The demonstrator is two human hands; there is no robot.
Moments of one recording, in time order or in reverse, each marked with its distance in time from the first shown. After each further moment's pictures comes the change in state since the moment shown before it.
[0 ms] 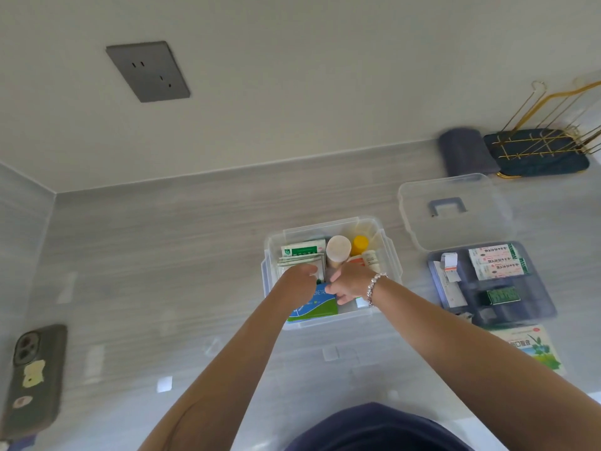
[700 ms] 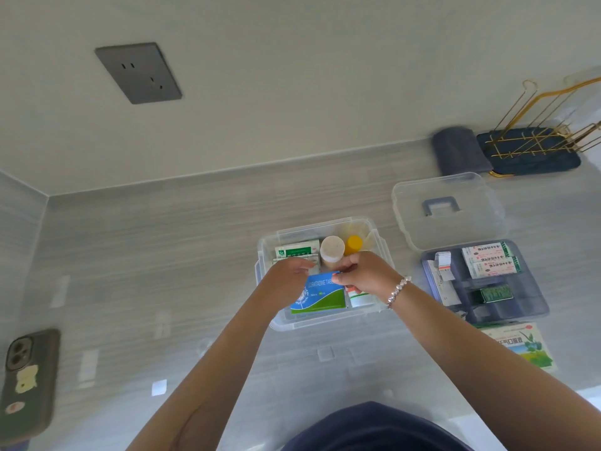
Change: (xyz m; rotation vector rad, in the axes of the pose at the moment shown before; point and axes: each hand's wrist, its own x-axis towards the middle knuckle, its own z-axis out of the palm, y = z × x) left_hand -0.029 0.018 -0.016 -0.133 0.067 0.064; right_hand -0.024 0.022 -0.020 0.237 0.234 -0.188
